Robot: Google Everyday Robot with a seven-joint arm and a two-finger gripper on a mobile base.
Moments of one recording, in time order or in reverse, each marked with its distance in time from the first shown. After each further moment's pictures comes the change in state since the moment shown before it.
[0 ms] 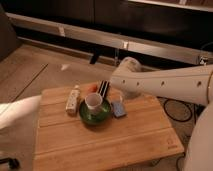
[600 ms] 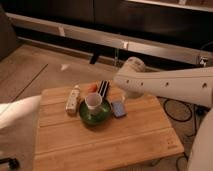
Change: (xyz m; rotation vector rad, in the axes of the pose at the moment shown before) arm -0.002 0.001 -0.004 0.011 -0.012 0.029
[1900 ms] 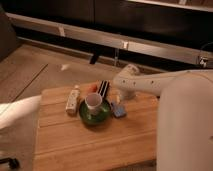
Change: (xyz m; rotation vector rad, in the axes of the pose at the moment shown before) arm -0.019 0.050 0.110 -0.164 0.079 -0.124
